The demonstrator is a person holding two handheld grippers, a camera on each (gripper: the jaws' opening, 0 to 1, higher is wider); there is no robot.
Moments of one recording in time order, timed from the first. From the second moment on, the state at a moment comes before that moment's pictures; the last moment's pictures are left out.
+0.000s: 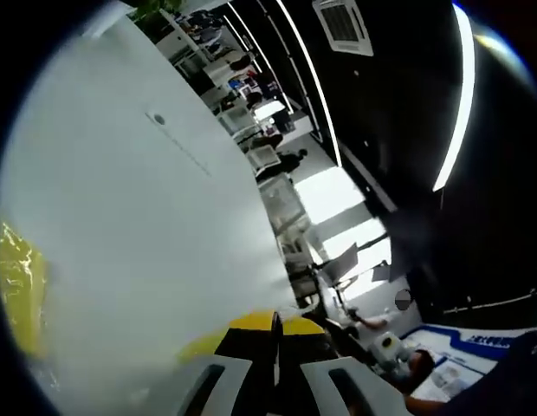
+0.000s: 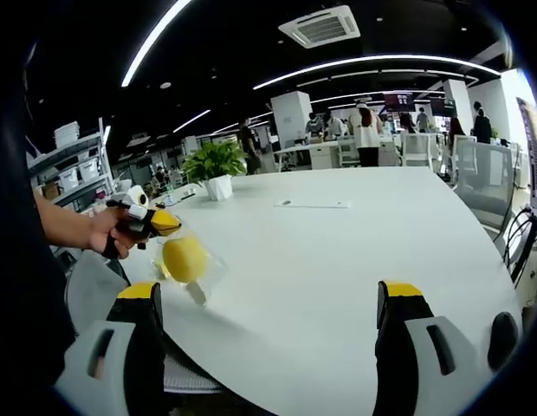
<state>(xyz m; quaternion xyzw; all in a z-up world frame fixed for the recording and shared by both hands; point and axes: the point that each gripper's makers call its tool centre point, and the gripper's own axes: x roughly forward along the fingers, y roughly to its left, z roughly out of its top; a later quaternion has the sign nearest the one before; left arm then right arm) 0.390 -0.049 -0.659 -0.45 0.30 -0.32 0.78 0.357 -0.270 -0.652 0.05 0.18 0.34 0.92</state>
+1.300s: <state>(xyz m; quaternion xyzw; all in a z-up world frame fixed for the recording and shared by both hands) 0.423 0.000 -0.765 -0.37 0.39 -0.18 0.82 0.353 -0.273 -0.658 0.05 0.20 0.33 0.92</state>
